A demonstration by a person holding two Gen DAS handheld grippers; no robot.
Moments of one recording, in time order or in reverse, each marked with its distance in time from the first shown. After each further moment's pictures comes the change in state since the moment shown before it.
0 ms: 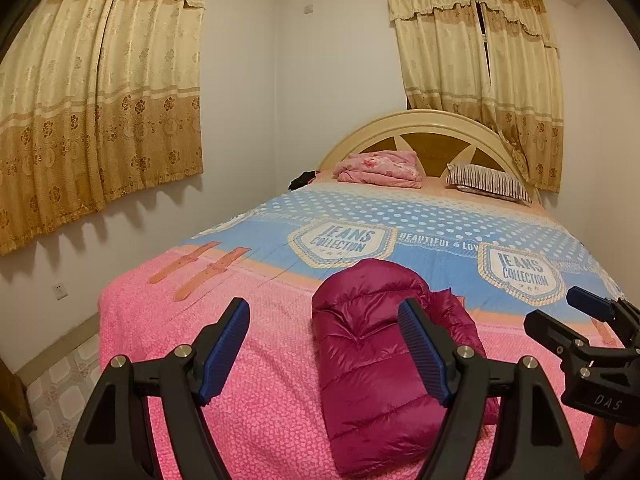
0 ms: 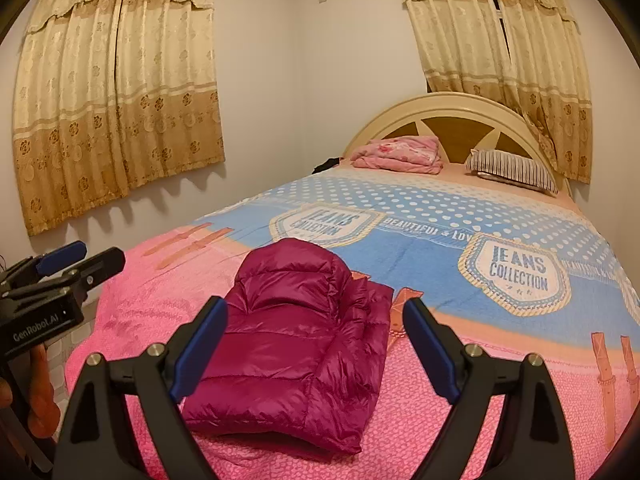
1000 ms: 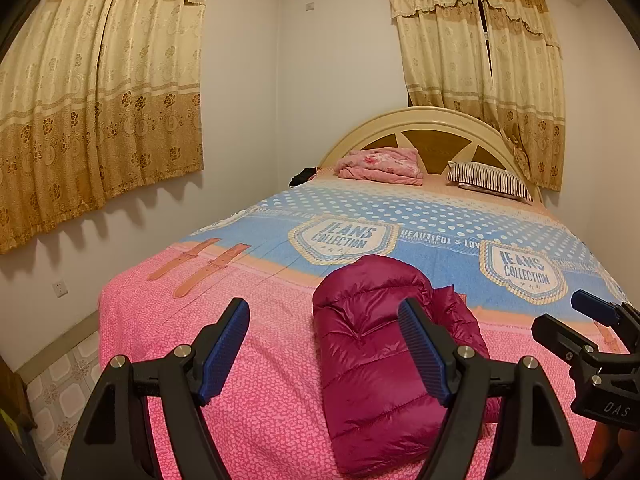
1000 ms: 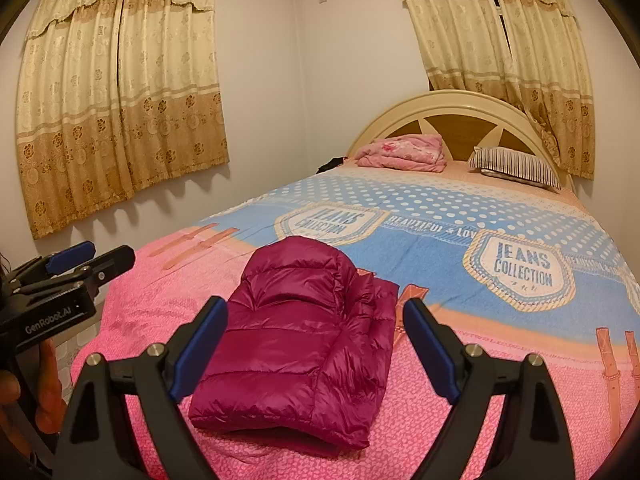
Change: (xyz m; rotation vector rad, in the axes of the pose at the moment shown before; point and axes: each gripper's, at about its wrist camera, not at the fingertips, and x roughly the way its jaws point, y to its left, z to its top) left arm 0.005 0.001 -0.002 0.000 0.015 0.001; right arm -0.005 0.003 -0.005 0.009 -0.001 0.019
